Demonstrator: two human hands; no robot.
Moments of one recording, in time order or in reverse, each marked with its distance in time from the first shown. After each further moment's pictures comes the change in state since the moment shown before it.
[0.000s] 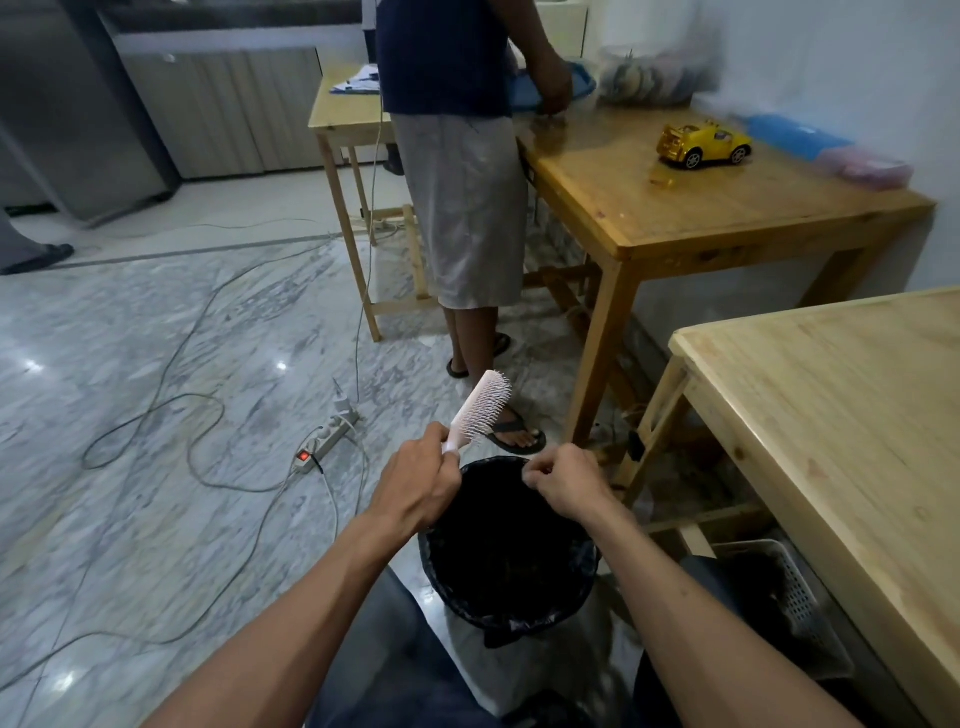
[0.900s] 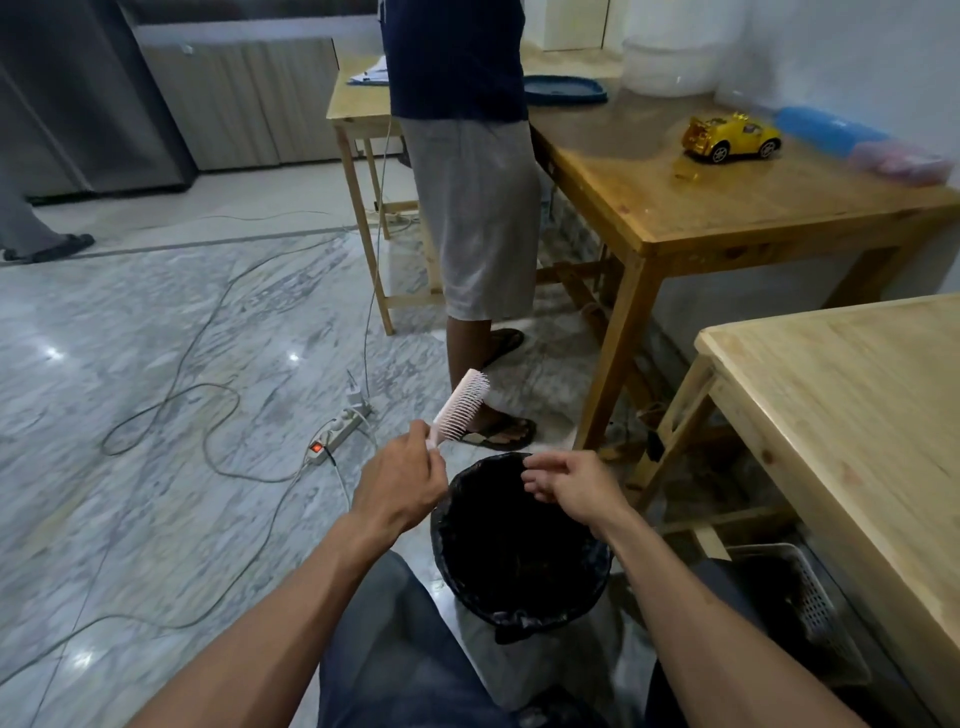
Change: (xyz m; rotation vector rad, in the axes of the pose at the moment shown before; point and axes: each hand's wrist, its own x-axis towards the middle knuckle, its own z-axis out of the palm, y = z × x) left_hand -0.006 -0.031 -0.011 0.184 0.104 0.015; right_hand 0.003 0.012 0.019 0.516 -0.154 -0.026
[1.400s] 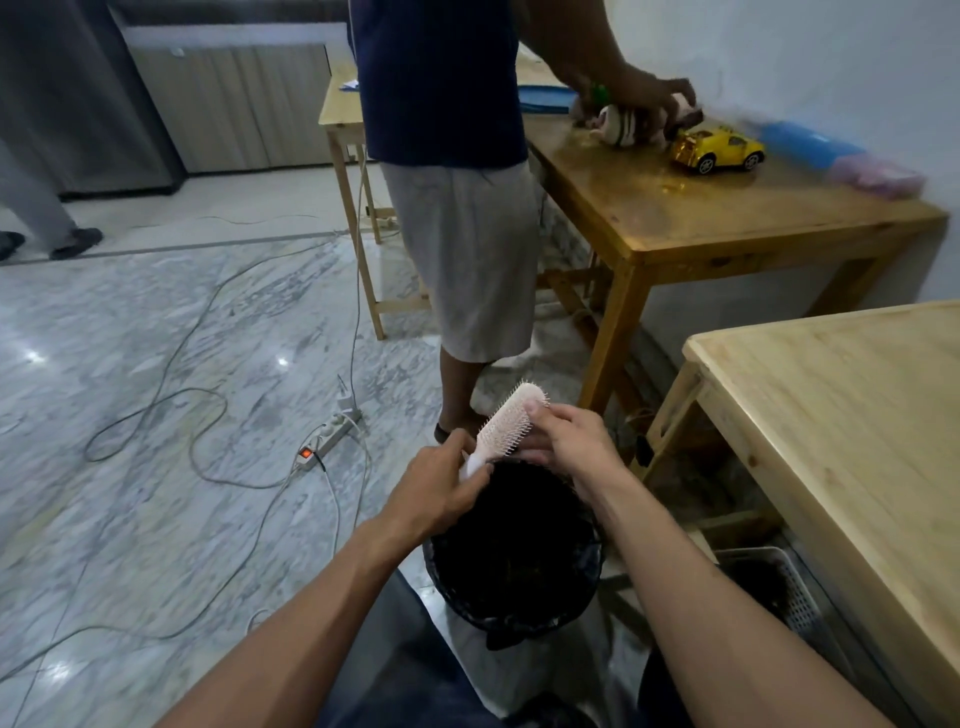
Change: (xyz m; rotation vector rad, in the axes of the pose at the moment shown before) left_hand 0.003 0.029 0.012 -0.307 -0.150 0.100; right_hand 0.007 -0.049 -0.006 0.429 0.084 -0.047
